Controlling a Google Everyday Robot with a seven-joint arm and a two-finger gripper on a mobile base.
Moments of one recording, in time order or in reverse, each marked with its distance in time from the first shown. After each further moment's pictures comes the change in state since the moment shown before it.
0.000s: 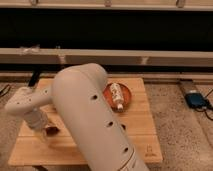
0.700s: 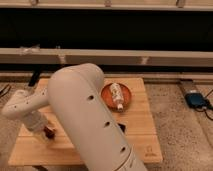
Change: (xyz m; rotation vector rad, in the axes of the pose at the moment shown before) arm -0.005 0.004 0.004 0.044 0.005 0.024
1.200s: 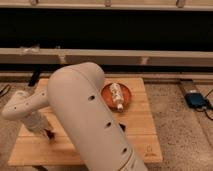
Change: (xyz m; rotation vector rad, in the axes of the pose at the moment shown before) arm 0.010 -0.004 -0.010 0.016 -0.019 0.043
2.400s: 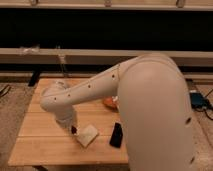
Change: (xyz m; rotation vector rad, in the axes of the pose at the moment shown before) arm 0.155 -0.040 -0.037 -0.034 -0.134 0.361
